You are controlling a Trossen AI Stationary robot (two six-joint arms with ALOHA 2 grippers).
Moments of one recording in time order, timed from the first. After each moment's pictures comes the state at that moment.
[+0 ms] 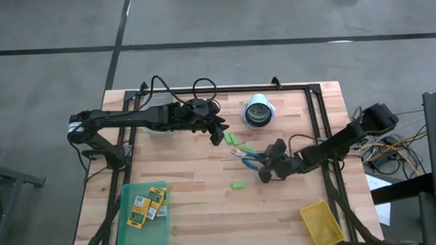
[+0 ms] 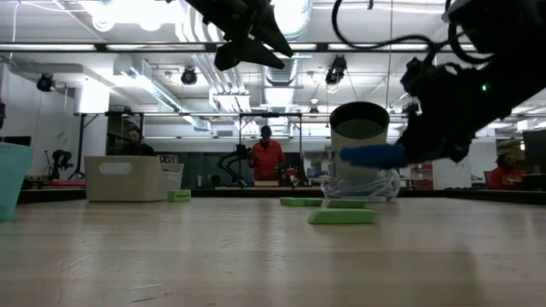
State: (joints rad) left arm 0.12 1.50 1.30 -0.33 -0.12 -0.40; right arm 0.37 1.42 0.43 0.21 0.68 0.76
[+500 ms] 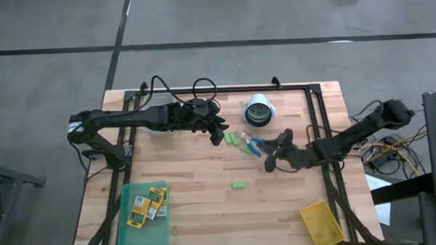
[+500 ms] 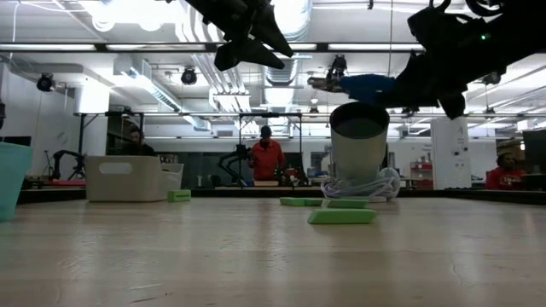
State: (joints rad) left arm 0.12 1.50 1.30 -0.33 -0.12 -0.40; right arm 0.37 1.13 0.42 0.18 0.87 0.67
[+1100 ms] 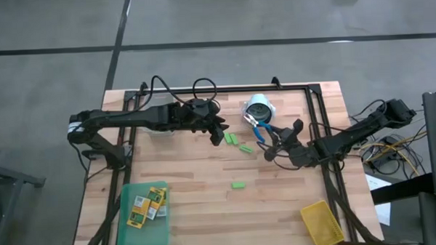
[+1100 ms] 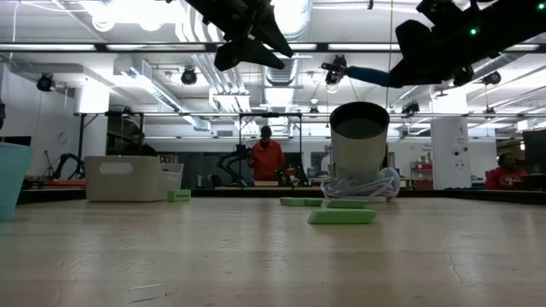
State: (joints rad) left arm 0.12 1.50 1.30 -0.33 -0.12 -0.40; right arm 0.36 1.10 0.47 0.14 1.19 0.37
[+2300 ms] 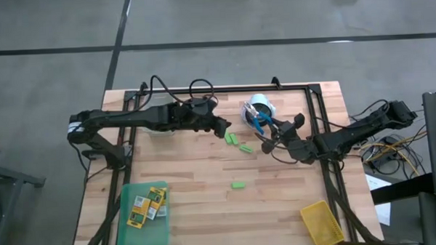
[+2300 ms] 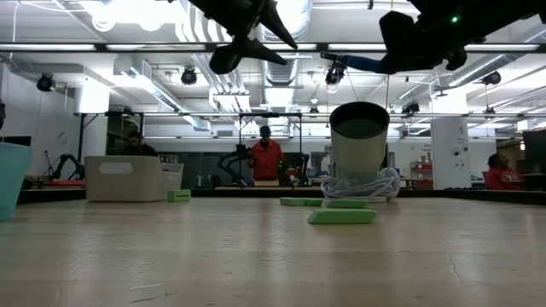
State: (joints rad) left arm 0.12 1.50 1.30 -0.29 -0.12 -0.81; right arm 0.29 1.10 0.55 0.14 1.23 0.28
